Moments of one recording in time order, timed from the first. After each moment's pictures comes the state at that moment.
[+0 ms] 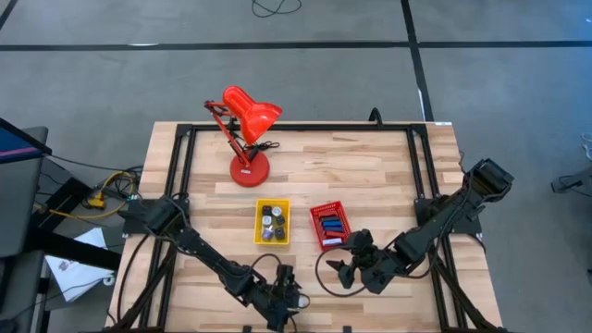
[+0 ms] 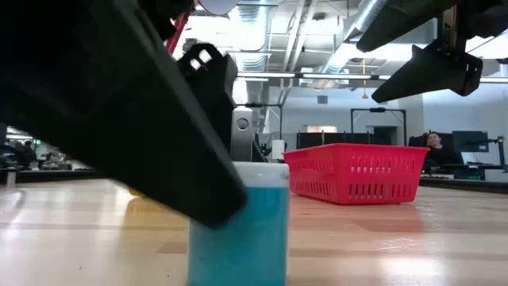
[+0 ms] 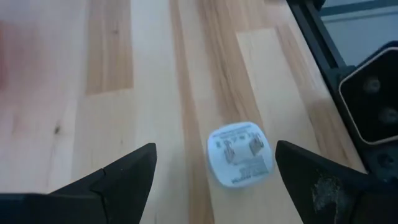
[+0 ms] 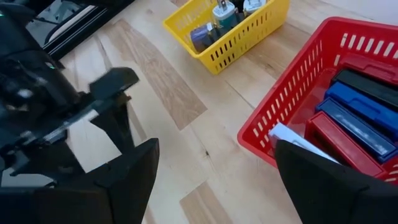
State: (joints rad) left arm -0.66 2.11 1.32 -0.06 -0.38 -0.35; right arm 0.70 1.58 0.90 -0.20 0.72 1.18
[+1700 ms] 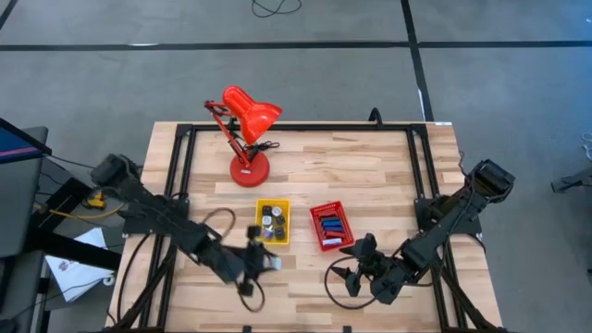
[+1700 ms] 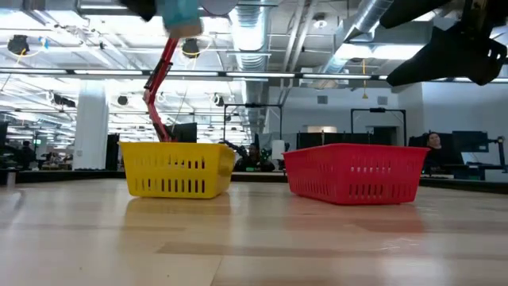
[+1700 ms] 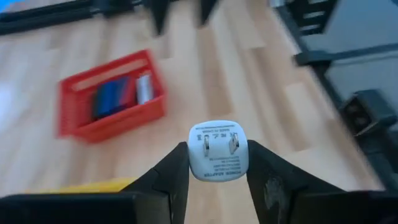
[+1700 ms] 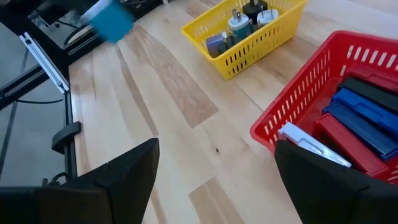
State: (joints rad) left arm -0.62 1.52 0.99 -0.15 -0.51 -0.22; right arm 0.78 1.58 0.90 -0.19 0.81 1.17
